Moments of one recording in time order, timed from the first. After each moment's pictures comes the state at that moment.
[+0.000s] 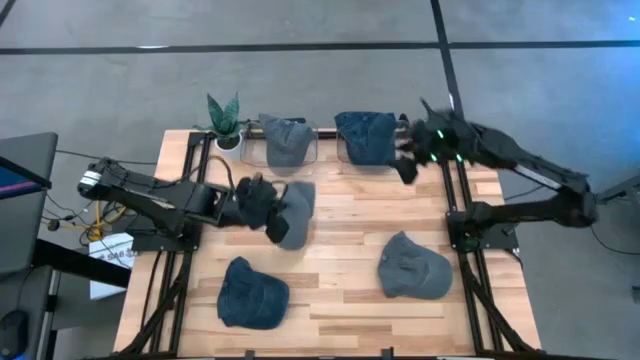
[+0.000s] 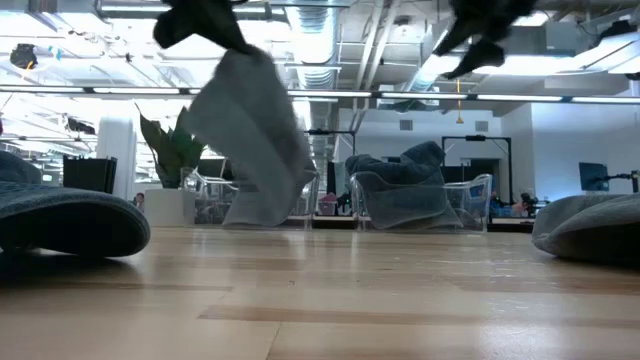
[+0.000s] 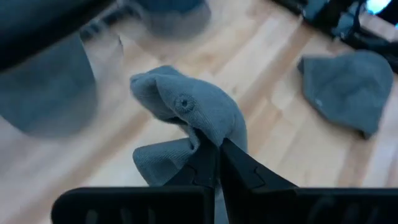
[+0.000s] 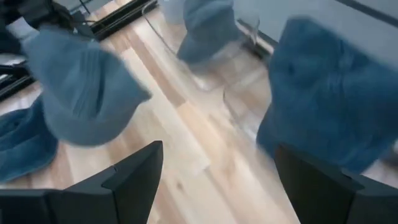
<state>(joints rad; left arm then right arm) -0.21 1.27 1.15 -0.69 -0.55 -0.75 -0.45 1.00 1.10 -0.80 -0.07 0.21</state>
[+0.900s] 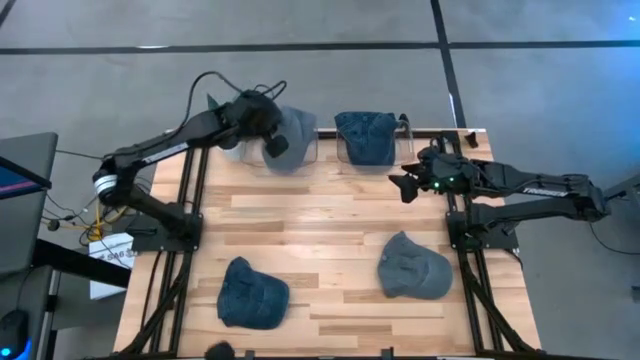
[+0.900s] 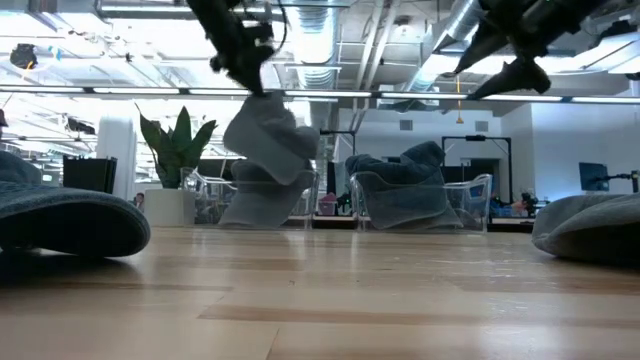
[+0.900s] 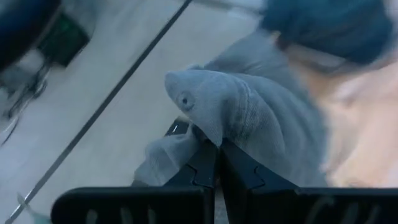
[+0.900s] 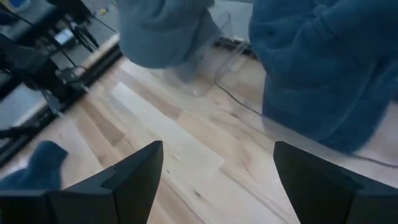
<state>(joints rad) 0.55 1.42 1.34 -0.61 -0.34 0.16 -0.13 0.78 0.76 -0.57 0.33 0.63</state>
